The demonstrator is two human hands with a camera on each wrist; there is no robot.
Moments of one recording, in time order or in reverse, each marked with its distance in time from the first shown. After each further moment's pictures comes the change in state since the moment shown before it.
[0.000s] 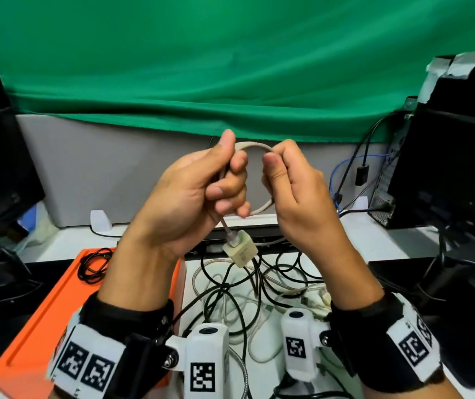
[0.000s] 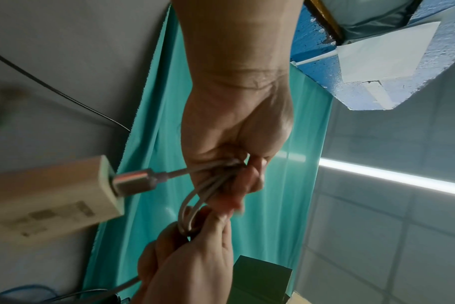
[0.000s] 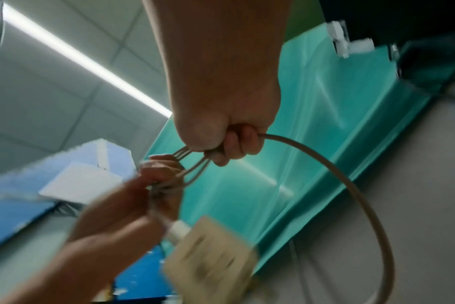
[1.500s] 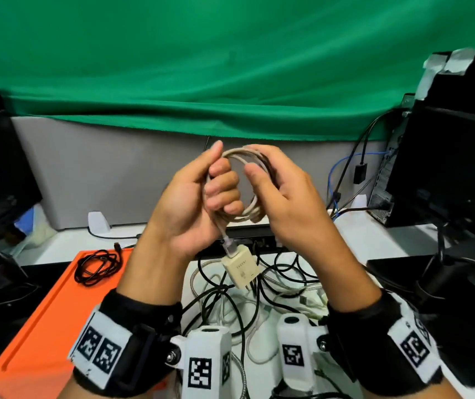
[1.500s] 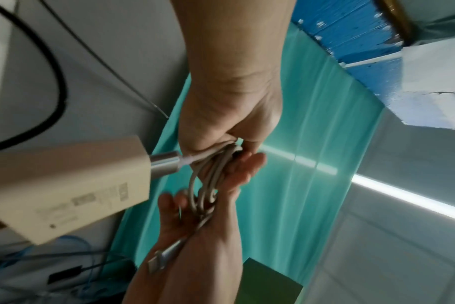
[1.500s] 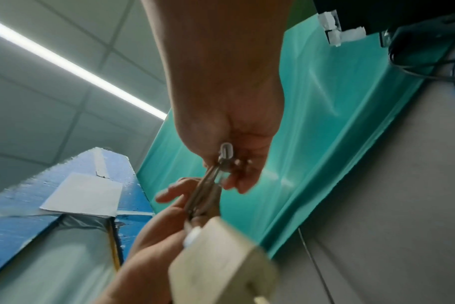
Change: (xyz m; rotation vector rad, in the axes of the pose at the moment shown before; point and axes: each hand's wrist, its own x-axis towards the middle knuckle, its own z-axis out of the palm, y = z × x) left_hand 0.015 -0.017 -0.011 -0.351 0.096 -0.139; right_hand 0.001 0.000 0.004 0.157 -0.082 0.152
